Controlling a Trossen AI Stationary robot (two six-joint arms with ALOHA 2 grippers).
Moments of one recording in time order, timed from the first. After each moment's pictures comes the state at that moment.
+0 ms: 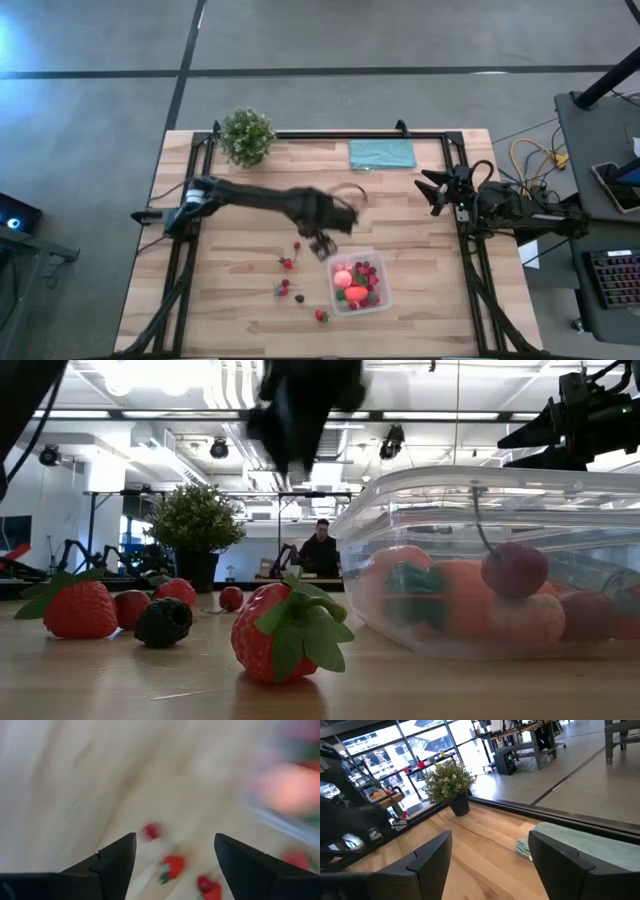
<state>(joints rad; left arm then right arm) -0.11 2.08 2.01 -1.40 -0.04 -0.66 -0.04 0.05 0.21 -0.26 0.52 0.40</state>
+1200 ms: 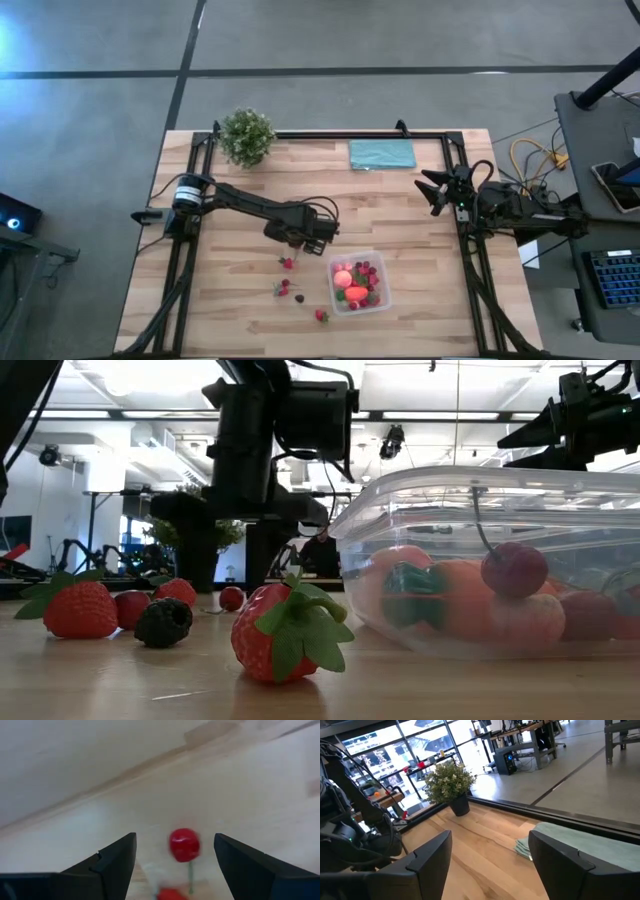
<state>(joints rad) -0.09 1.99 1.45 -1.01 0.00 -1.30 -0.04 0.05 0.21 -0.26 0.52 0.40</state>
